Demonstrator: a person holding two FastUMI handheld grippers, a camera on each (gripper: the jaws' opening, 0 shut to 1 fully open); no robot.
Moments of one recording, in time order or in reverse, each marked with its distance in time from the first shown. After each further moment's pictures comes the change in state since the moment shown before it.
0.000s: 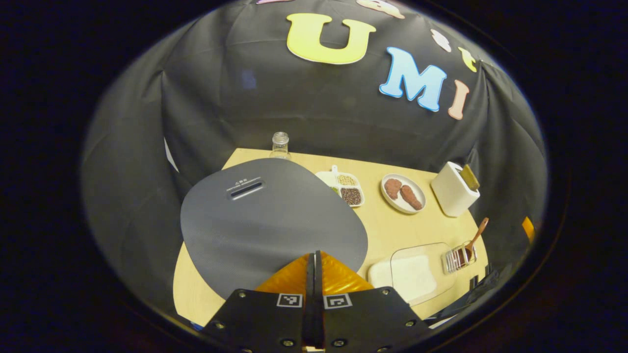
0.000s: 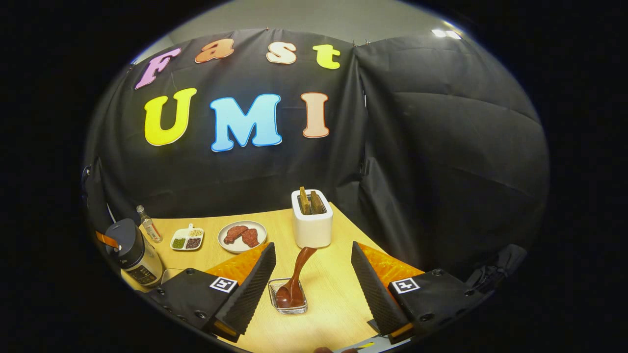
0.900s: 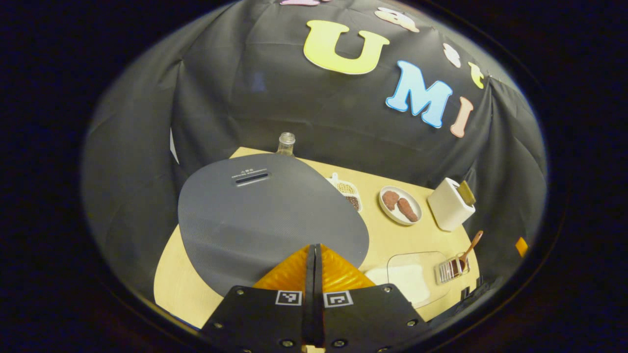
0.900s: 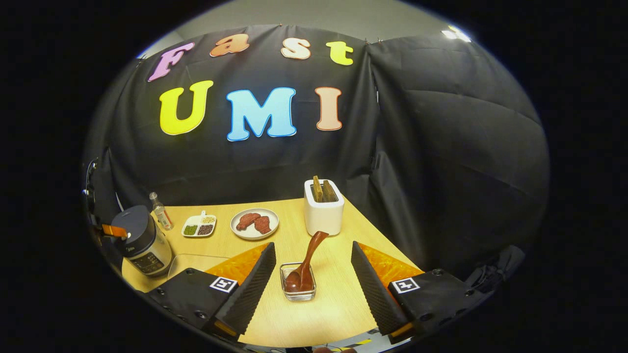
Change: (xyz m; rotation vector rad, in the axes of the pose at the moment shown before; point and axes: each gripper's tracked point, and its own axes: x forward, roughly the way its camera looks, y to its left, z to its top) left arm 0.002 -0.001 -0.018 -0.099 -0.116 -0.008; right arm -0.043 0.008 -0.022 -0.067 0.029 0.037
